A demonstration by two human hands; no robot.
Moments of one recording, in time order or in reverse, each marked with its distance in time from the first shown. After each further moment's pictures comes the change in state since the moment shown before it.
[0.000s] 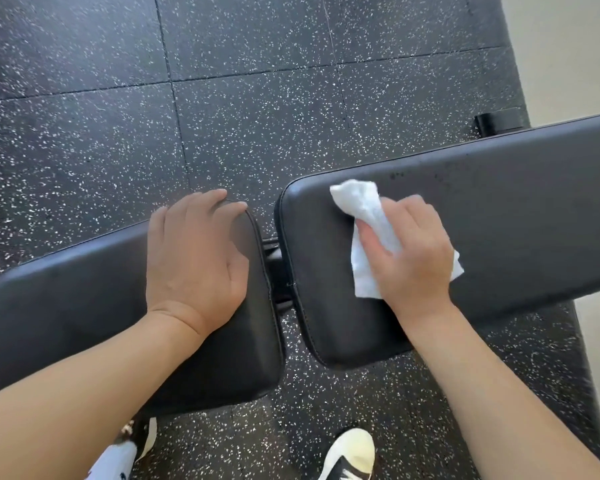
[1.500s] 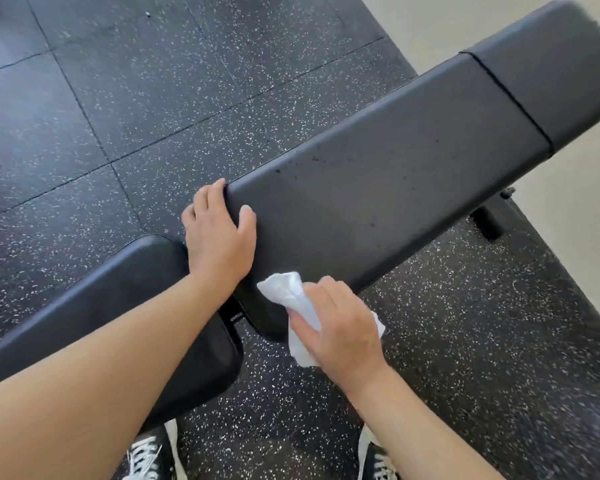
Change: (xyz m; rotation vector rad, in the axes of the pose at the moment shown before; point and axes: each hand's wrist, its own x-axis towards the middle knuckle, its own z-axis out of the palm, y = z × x) left_hand 0.050 0.120 0.008 -0.423 -0.176 -0.154; right_hand -0.138 -0.030 -0.045 0.033 -0.038 0.136
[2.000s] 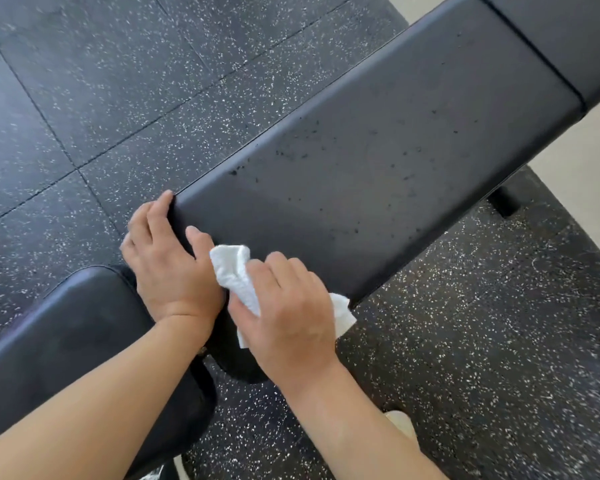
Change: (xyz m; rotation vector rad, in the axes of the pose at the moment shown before) left_hand -0.004 0.001 0.038 0.052 0.262 -0.086; right_hand 0.060 -0.010 0.026 0.037 0.122 0.160
